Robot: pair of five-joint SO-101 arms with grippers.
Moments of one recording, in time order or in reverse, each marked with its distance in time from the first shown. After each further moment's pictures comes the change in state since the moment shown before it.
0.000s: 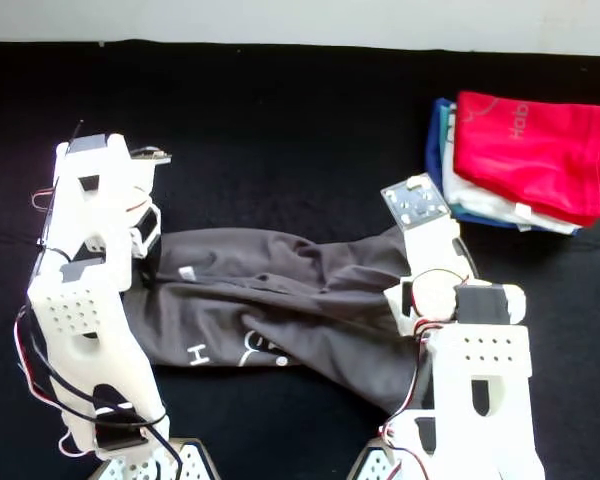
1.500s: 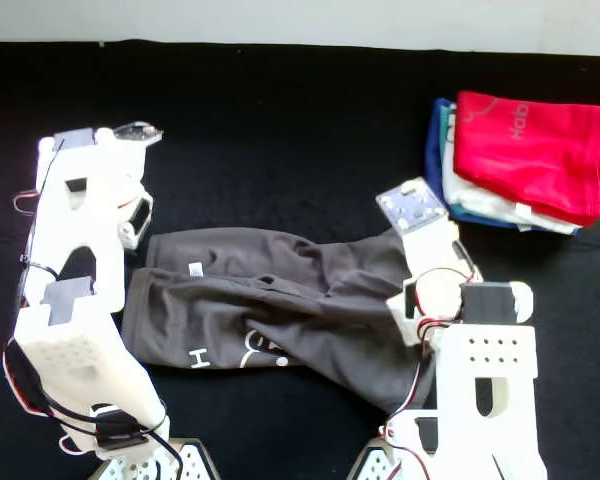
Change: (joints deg) left arm -0.1 -17.4 9.4 -2.6 -0.4; right arm 0.0 0.1 -3.0 5.5 2.0
